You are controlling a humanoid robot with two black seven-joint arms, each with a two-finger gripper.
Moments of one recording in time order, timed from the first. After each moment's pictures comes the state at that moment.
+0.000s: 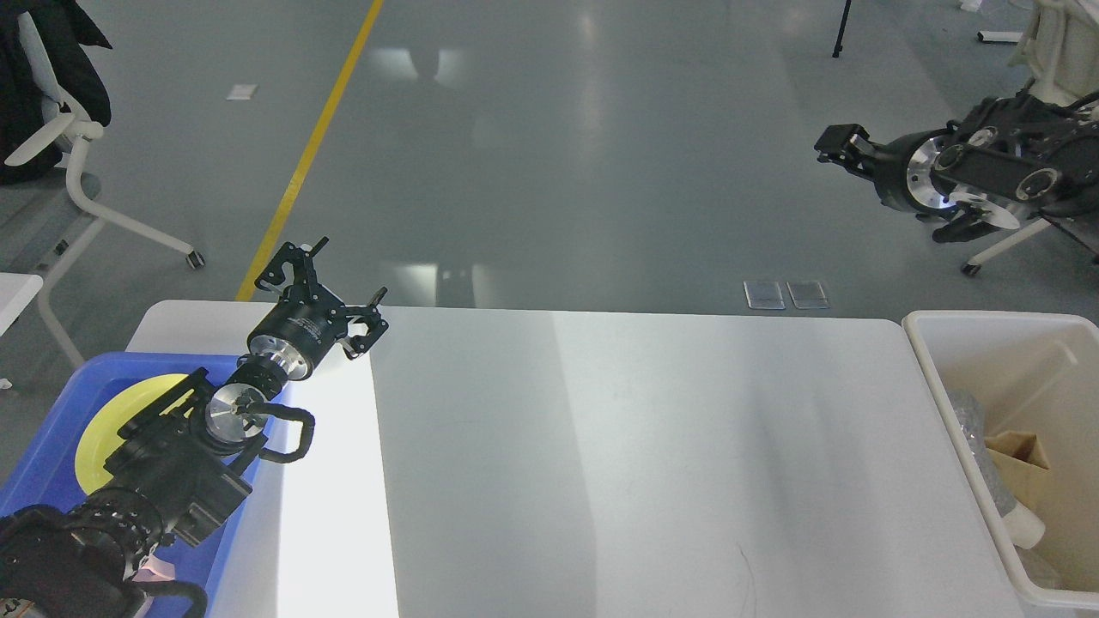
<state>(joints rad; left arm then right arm) -0.74 0.13 -0.87 -0.34 -0.10 -0.48 -0.10 1.54 -0.42 -0.62 0.72 -0.07 0.12 -0.17</state>
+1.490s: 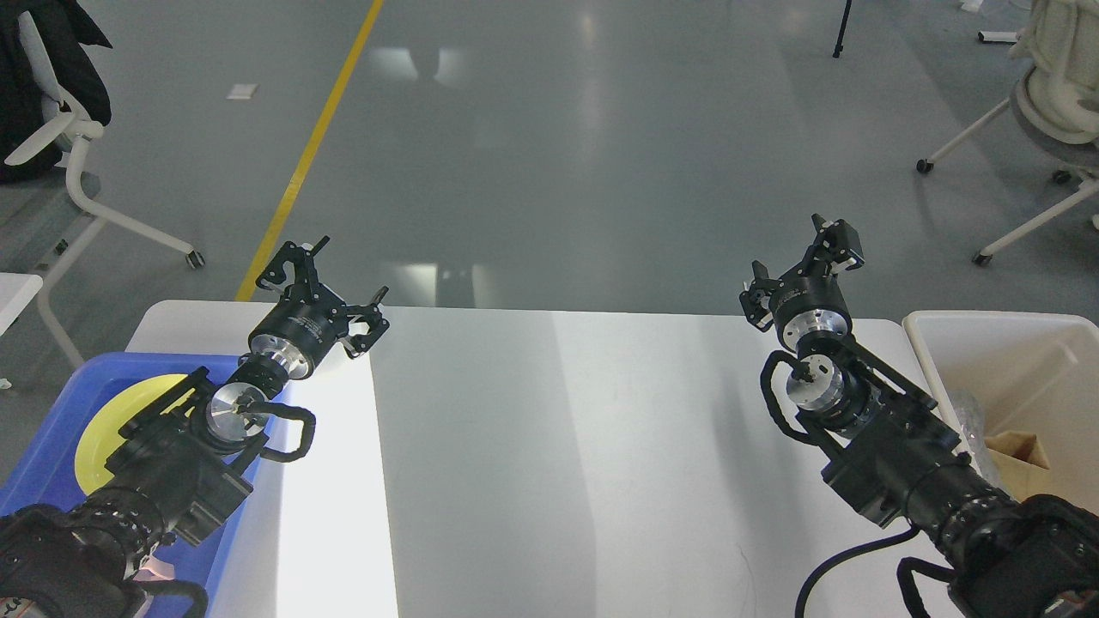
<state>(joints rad) -0.74 0.13 -0.87 -0.34 -0.10 -0.48 -0.10 0.70 -0.06 0.91 0.49 -0.10 -0.07 0.40</state>
